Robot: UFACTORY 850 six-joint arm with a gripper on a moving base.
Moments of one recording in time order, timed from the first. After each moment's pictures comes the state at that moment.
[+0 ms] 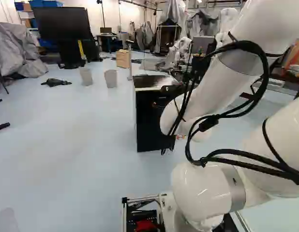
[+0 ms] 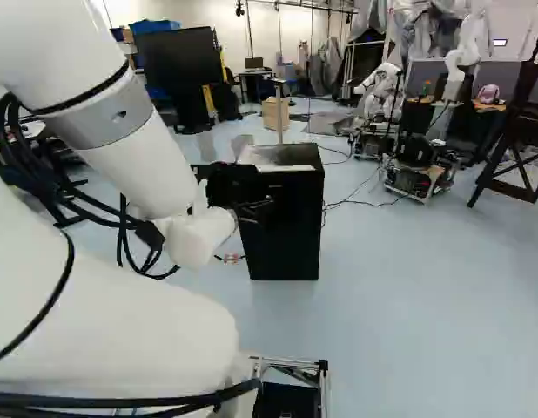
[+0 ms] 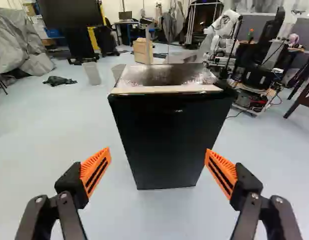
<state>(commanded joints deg) 0.0 16.0 -5.0 0.0 50.0 0.0</state>
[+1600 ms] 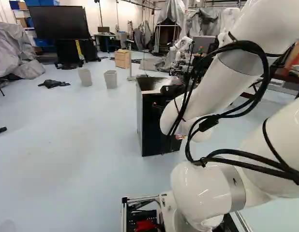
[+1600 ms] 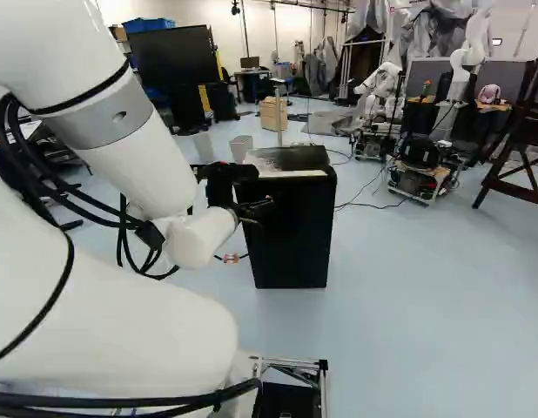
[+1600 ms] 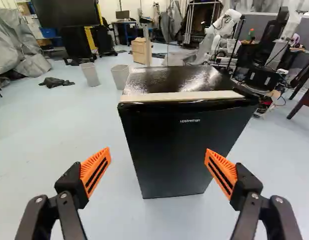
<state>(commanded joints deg) 0.0 16.0 -5.0 0.0 50.0 0.0</state>
